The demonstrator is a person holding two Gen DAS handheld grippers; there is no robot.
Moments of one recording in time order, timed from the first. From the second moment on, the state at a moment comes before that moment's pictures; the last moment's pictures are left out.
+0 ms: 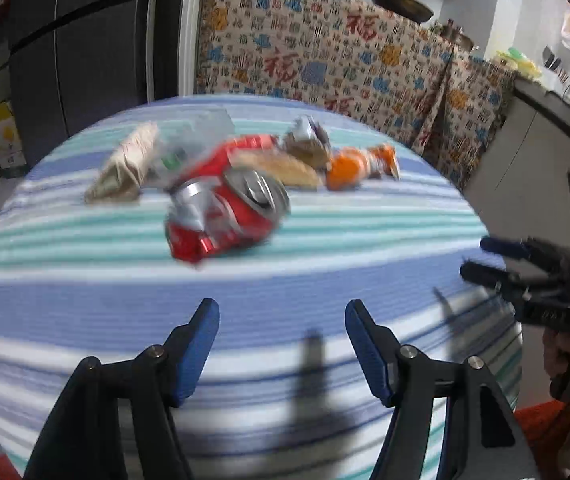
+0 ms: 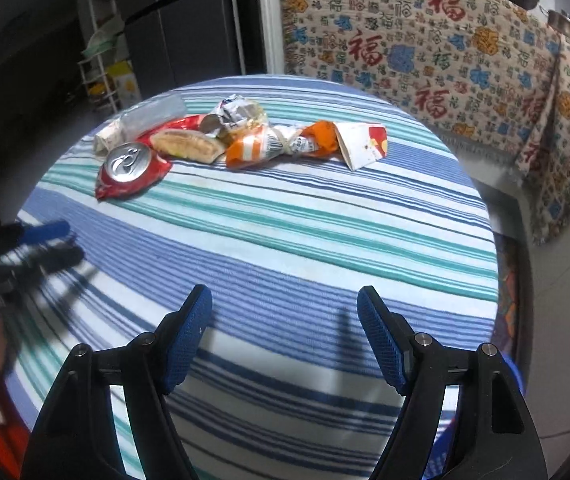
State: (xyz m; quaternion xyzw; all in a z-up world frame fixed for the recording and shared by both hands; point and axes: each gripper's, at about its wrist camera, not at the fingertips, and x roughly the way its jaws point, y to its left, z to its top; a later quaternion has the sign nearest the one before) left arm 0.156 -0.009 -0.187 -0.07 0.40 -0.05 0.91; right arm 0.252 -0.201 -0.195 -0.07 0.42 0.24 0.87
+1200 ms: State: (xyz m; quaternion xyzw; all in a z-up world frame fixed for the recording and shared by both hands) left arm 0.224 0.013 -0.182 -0.01 0.40 -0.16 0.90; right arm 0.464 -0.197 -0.191 0.05 0.53 0.08 0.84
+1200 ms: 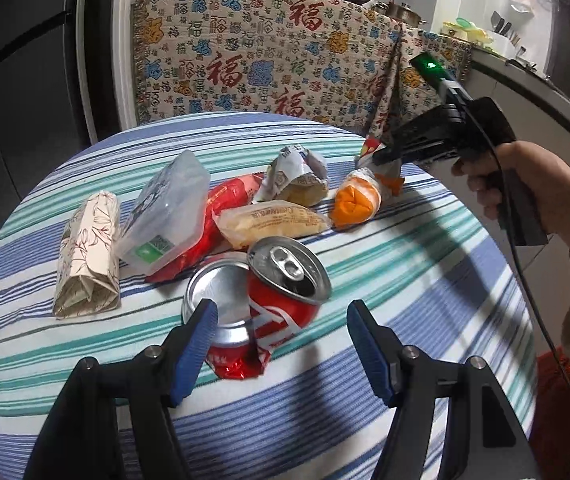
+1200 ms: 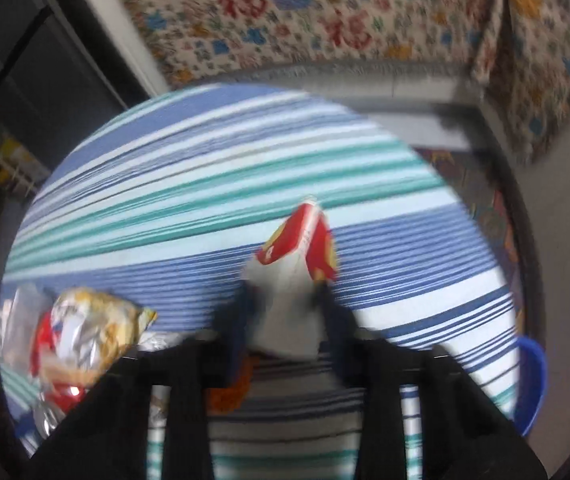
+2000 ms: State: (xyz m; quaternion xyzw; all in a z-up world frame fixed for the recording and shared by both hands) left arm 0.241 -0.013 -0.183 0.02 0.38 -0.13 0.91; right arm 0.291 -0.239 -0.181 -0.02 0.48 0.17 0.86
